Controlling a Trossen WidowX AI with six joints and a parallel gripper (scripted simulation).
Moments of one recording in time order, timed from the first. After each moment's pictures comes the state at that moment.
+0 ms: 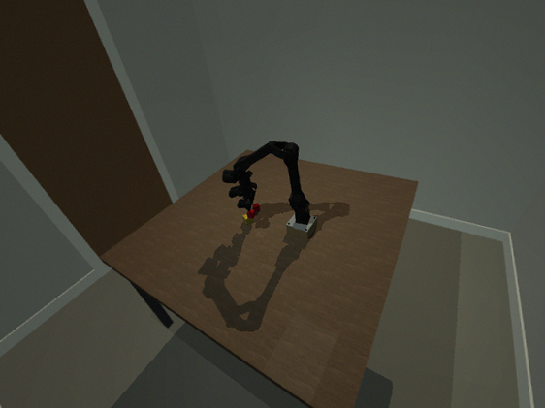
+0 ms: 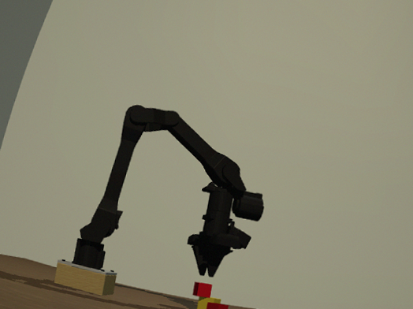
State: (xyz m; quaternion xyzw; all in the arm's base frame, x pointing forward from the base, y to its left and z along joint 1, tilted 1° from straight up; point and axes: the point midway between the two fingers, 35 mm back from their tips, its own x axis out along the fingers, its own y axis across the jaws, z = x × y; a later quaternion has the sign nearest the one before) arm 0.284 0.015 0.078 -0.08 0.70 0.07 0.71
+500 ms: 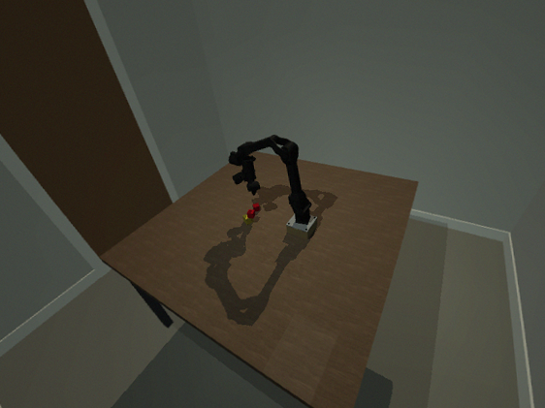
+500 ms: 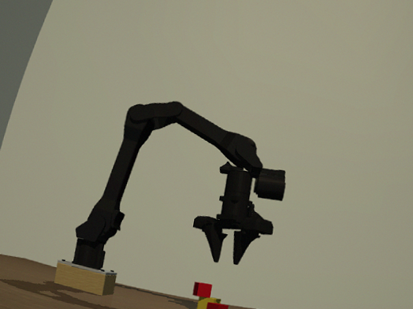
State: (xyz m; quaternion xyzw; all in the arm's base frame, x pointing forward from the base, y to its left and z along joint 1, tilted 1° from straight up) arm 0.301 -0.076 0.115 -0.23 0.66 0.21 0.68
